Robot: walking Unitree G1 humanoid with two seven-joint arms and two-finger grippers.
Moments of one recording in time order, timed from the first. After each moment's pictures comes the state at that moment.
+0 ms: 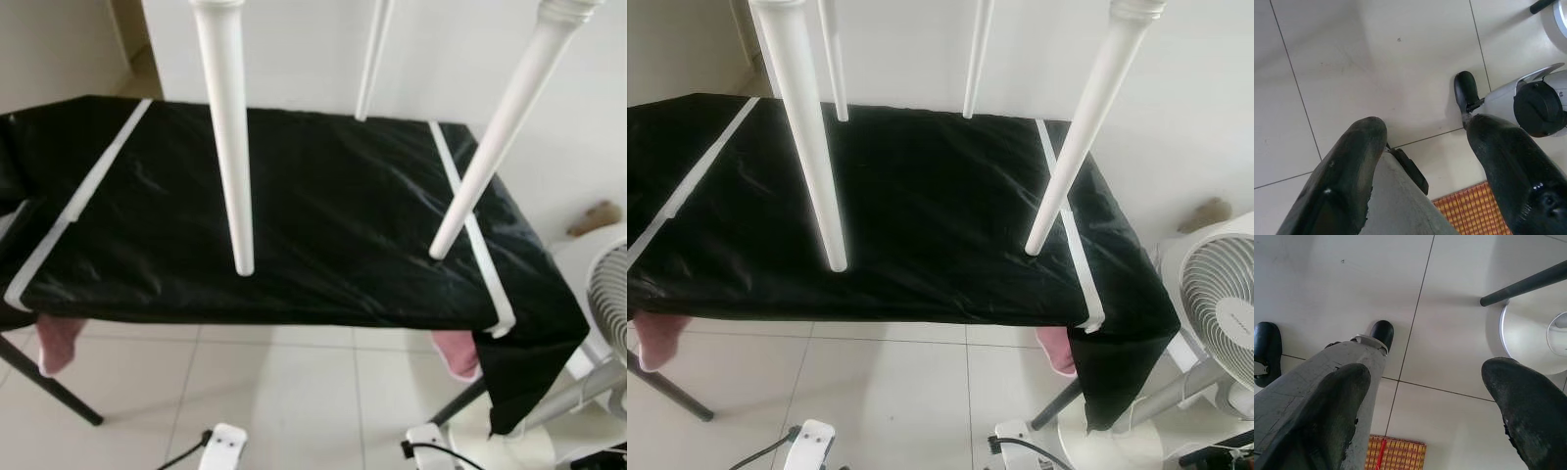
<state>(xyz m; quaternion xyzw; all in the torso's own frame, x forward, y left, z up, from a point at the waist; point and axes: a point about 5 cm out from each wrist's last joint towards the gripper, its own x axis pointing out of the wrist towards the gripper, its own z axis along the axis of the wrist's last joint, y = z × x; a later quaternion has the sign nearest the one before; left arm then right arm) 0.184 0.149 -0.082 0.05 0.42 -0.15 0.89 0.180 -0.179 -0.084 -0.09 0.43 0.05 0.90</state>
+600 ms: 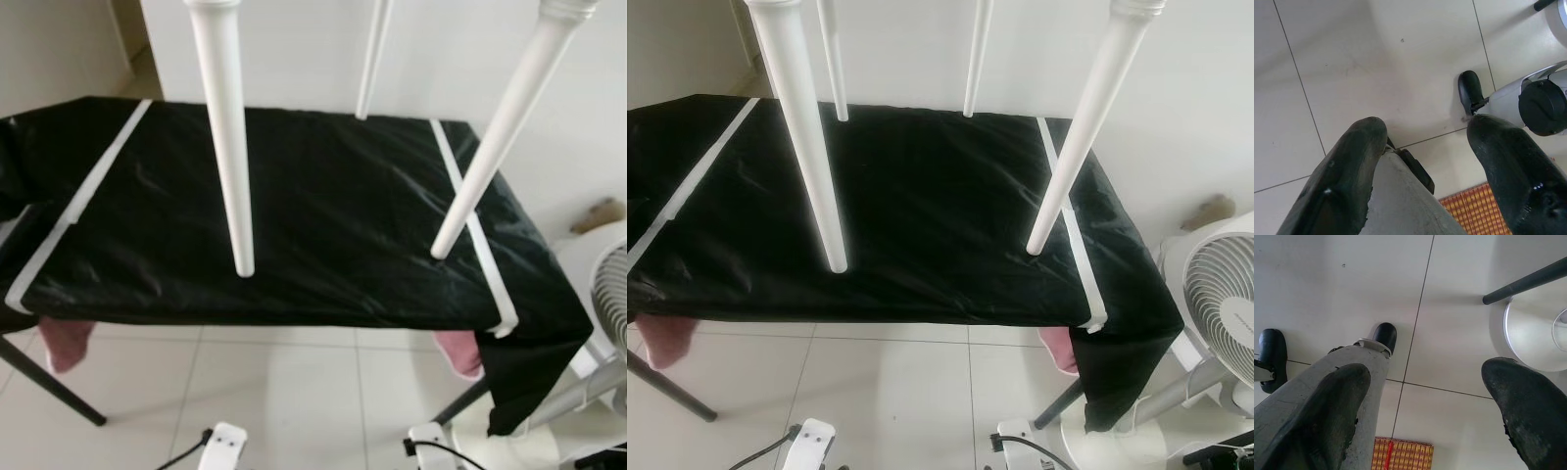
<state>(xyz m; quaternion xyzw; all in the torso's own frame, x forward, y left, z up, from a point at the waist) 0.185 0.150 -0.082 0.06 0.42 -0.16 0.89 0.181 -0.180 -0.083 -0.08 0.43 0.04 0.90</state>
